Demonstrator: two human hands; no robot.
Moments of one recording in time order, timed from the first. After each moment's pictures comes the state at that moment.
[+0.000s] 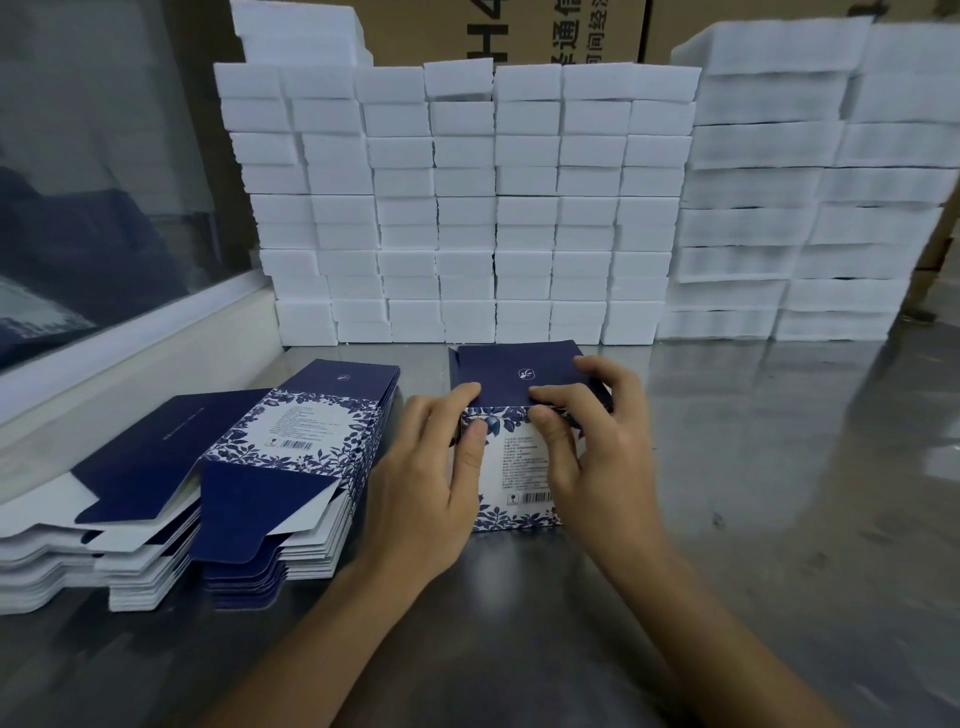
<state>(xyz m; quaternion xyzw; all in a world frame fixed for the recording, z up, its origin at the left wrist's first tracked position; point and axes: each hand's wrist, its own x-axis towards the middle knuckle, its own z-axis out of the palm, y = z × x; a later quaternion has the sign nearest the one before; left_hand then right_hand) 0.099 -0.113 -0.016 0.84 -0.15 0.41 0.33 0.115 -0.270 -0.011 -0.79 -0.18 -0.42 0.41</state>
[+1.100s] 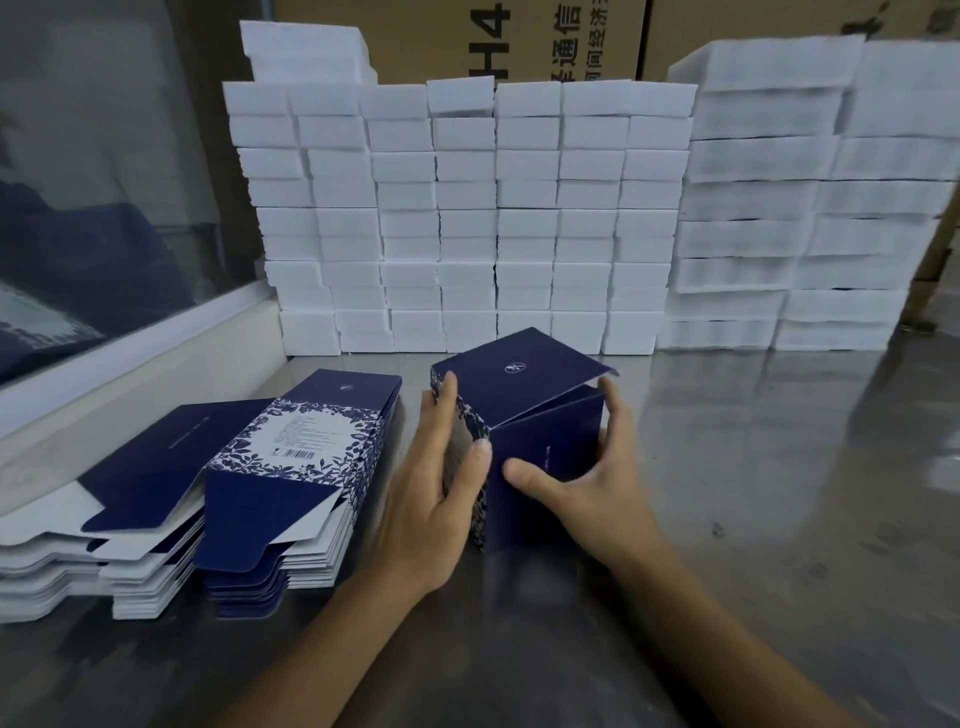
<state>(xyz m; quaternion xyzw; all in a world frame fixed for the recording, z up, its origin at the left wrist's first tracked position) 0.106 -0.109 -0.029 0.80 -0.18 0.25 0.52 0.121 -0.281 -0.027 -0.72 -0.16 -0.16 0.65</state>
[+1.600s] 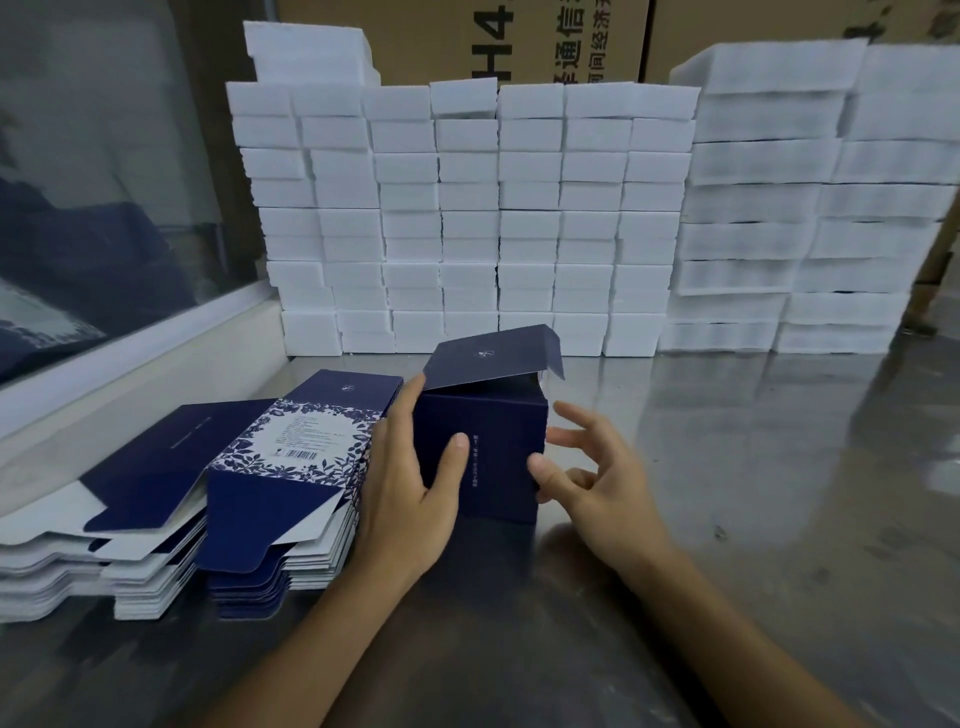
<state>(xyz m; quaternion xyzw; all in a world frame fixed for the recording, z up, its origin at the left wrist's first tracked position) 0.114 -0.097 -0.029 0.80 -0.08 0.33 0.50 0.124 -0.286 -0.027 -0.74 -0.16 -0.13 0.64</state>
